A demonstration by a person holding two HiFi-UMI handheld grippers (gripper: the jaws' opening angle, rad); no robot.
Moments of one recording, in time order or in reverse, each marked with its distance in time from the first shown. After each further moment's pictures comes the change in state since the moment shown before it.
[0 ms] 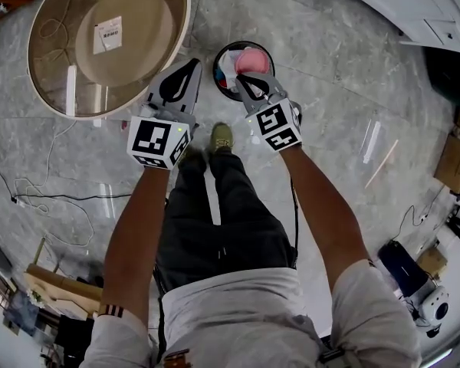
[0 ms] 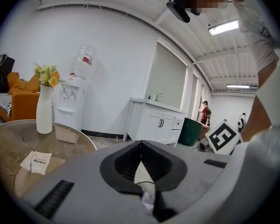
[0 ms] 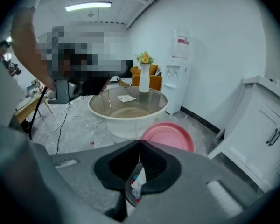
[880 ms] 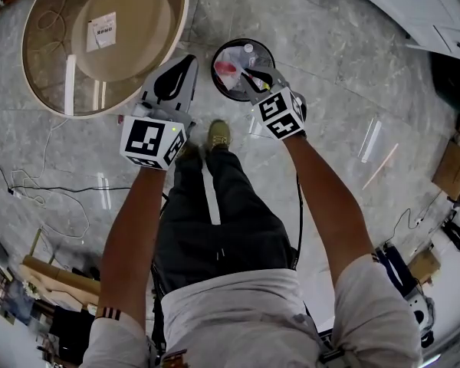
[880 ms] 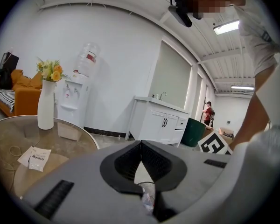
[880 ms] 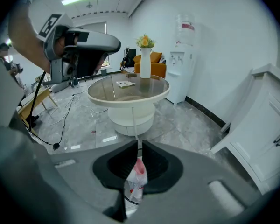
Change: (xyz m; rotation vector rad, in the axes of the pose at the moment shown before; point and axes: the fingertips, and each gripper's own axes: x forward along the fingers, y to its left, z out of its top) left arm 0.021 0.010 -0.009 -0.033 0.010 0.036; right arm 0.033 -0.029 -0.048 -0.024 0.124 0.074
